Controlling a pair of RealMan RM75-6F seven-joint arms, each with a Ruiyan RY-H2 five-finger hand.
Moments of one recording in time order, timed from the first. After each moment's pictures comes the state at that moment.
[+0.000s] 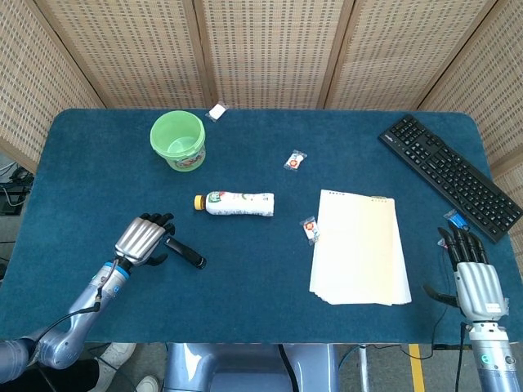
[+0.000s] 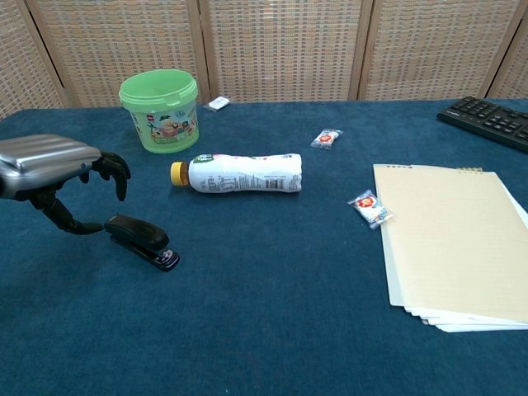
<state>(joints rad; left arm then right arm) -0.61 -1.40 -0.12 -1.55 1.20 0.90 0.53 0.11 -1.20 0.10 -1.59 -1.47 1.47 0.04</state>
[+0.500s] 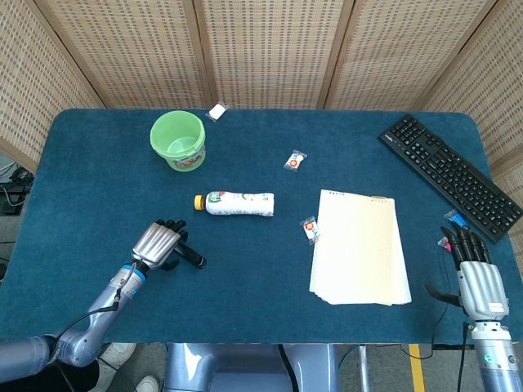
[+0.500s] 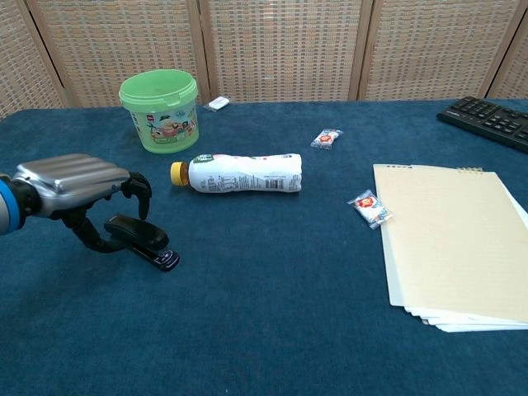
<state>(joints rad) -0.67 -1.49 -0.09 -1.53 1.09 0.90 0.65 0.11 -1.19 0.10 -1.59 -1.46 1.46 0.06</state>
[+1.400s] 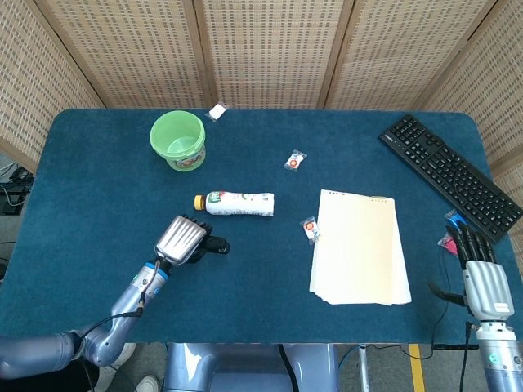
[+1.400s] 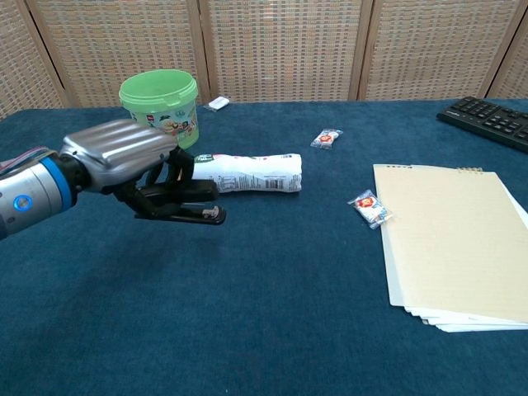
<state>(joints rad) -0.73 -1.58 -0.13 -1.54 1.19 1.03 0.68 0.10 -1.17 0.11 -1.60 -1.45 1.46 0.10</state>
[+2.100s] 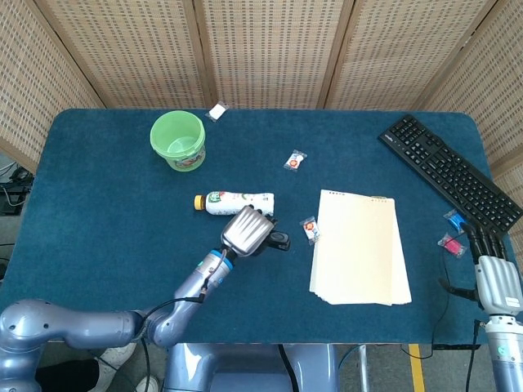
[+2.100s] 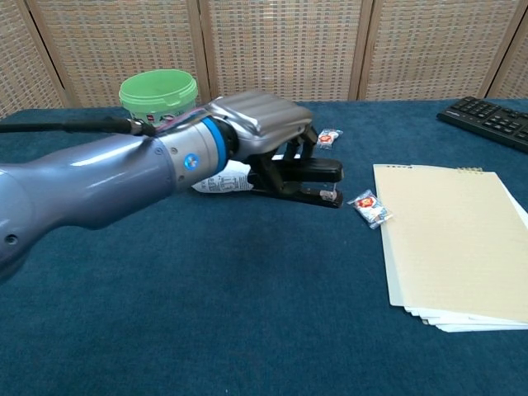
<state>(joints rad) -1.05 -1.81 -0.30 -1.46 0.92 0.93 0.93 0.11 -1.17 0.14 -1.55 -1.36 1.40 0.16</state>
